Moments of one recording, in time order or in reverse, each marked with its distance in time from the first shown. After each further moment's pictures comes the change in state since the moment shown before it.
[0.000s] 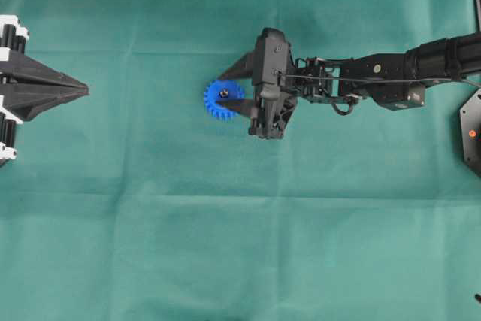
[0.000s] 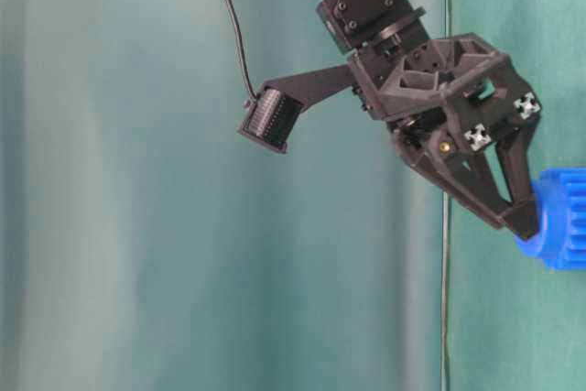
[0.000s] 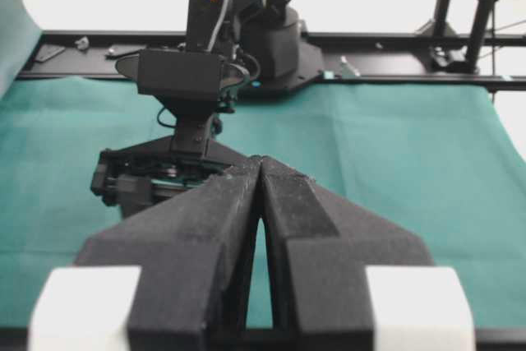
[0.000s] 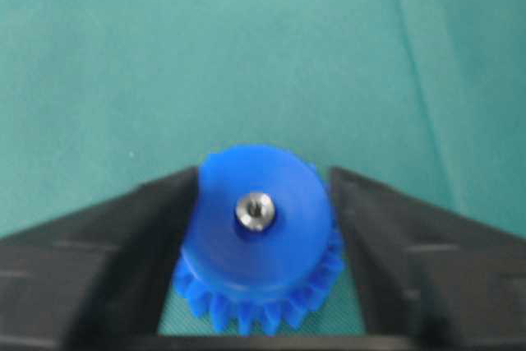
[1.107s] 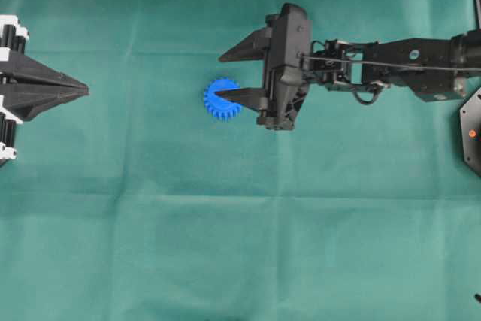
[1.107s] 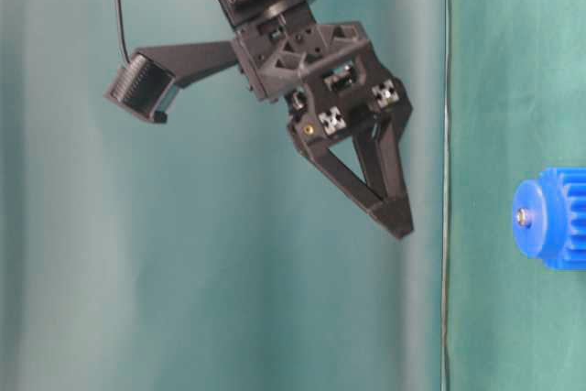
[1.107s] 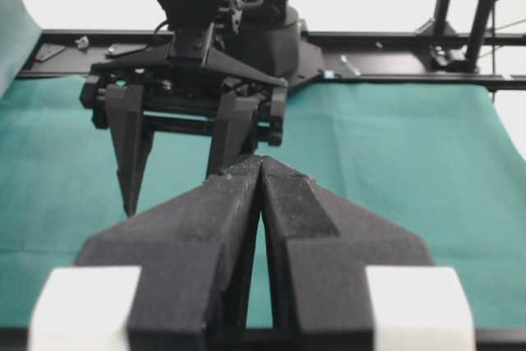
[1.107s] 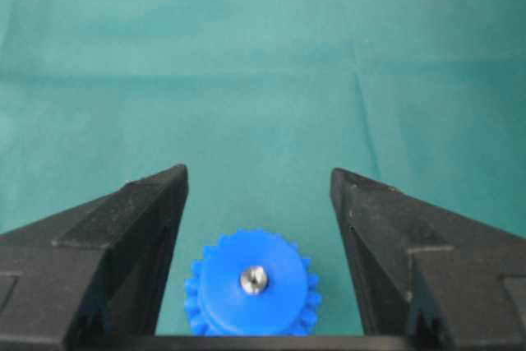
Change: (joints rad) left arm 0.000 -0.002 -0.002 0.000 0.002 0.002; right arm 0.006 -0.227 0.020 -0.002 0.115 0.002
